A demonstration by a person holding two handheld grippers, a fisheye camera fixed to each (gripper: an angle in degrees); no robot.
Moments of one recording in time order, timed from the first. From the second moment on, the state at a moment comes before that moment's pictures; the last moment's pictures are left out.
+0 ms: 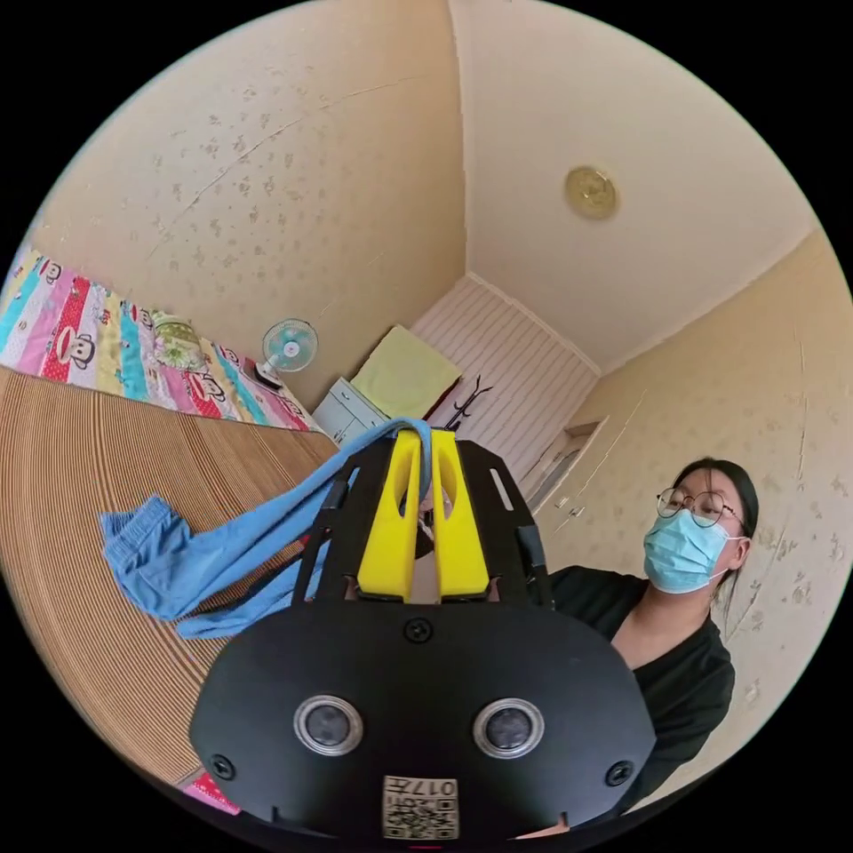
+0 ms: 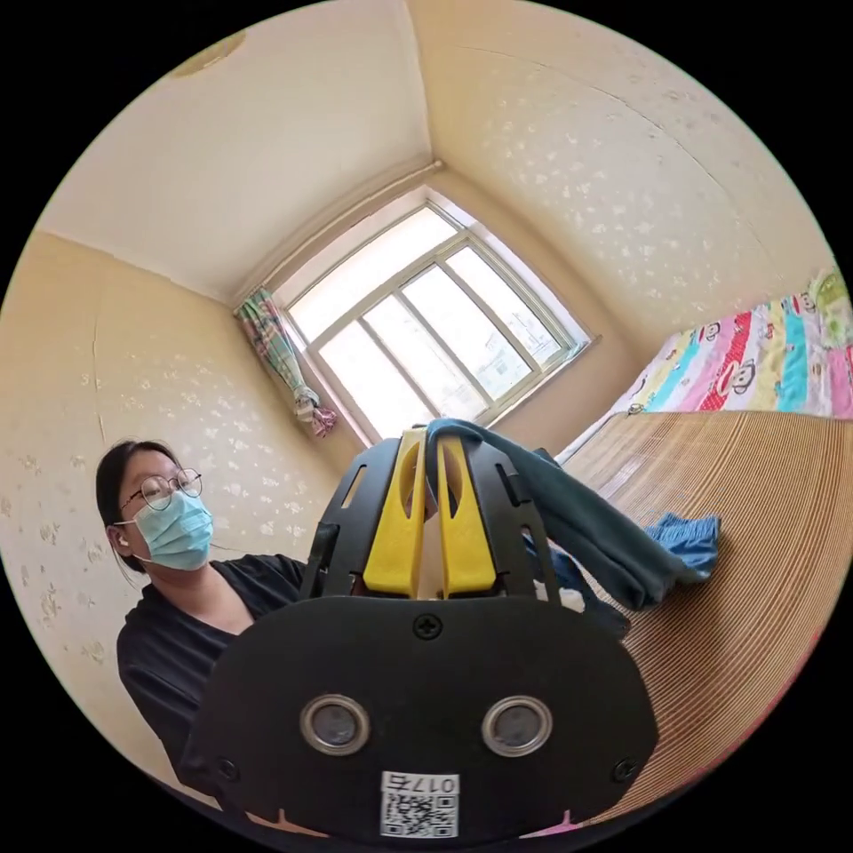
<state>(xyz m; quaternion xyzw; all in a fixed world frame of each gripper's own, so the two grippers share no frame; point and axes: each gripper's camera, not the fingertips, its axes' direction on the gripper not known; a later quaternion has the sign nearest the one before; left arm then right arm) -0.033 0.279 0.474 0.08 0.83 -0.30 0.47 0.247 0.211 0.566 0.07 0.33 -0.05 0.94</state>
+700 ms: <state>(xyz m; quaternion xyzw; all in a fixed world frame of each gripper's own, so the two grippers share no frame) 0.019 0.189 0.470 0.04 0.81 -0.34 0.48 0.140 0.083 0.642 0.06 0.49 -0.10 0.87</state>
